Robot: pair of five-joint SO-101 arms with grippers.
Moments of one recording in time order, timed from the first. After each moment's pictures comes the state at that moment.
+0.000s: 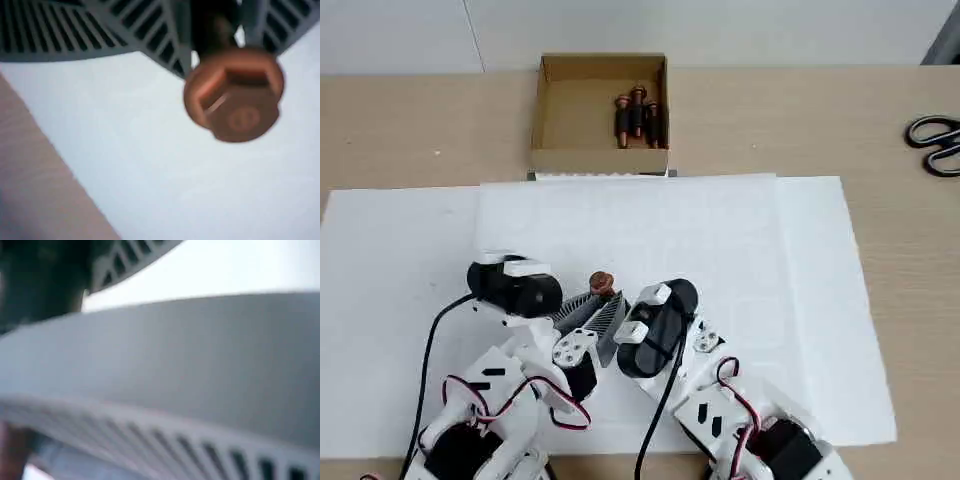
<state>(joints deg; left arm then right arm) 30.9 -101.8 78.5 59.8 28.8 -45.4 -103.0 78.2 58.5 6.3</state>
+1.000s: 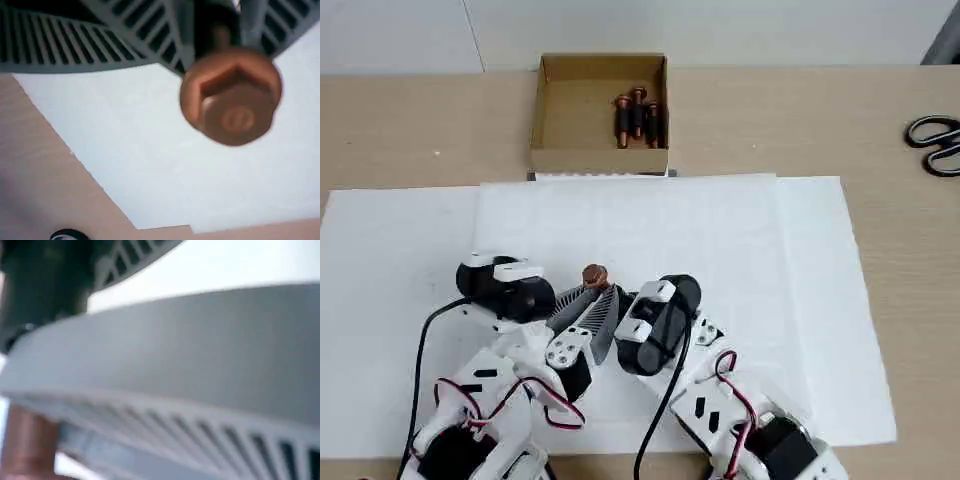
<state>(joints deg) 30.2 -101.9 76.4 59.7 26.8 -42.6 -102.8 79.5 49.9 6.9</state>
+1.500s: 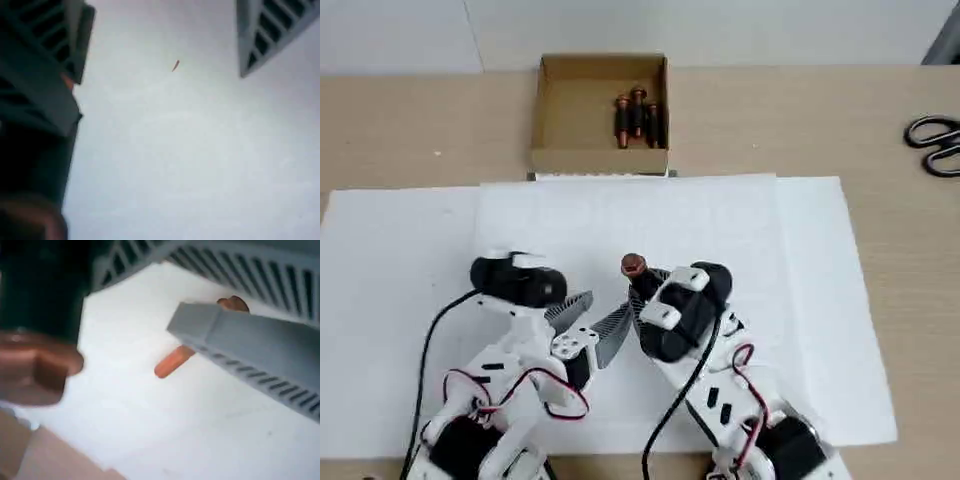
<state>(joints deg) 28.3 -101.1 79.6 62.5 26.0 -38.2 -103.0 79.0 47.1 6.7</state>
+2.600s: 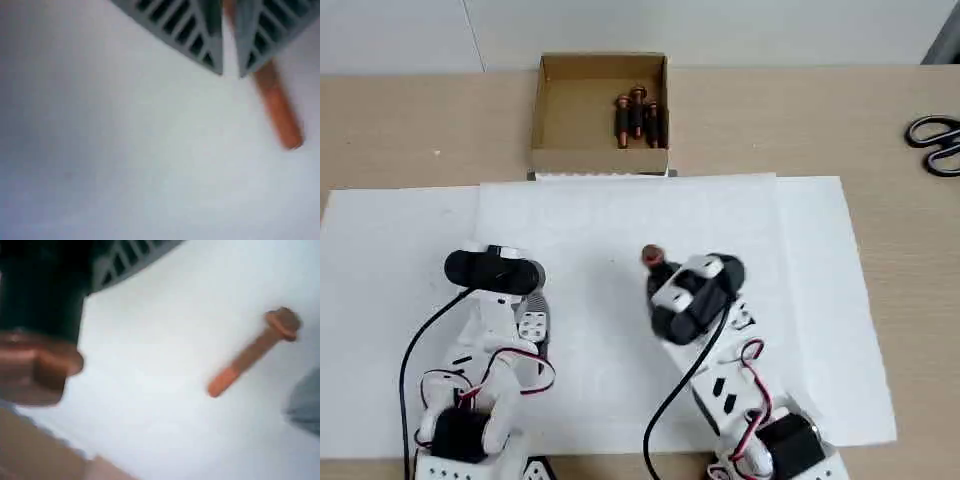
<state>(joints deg) 4.3 -101.1 88.0 62.5 4.5 -30.5 -103.0 80.7 47.1 6.7</state>
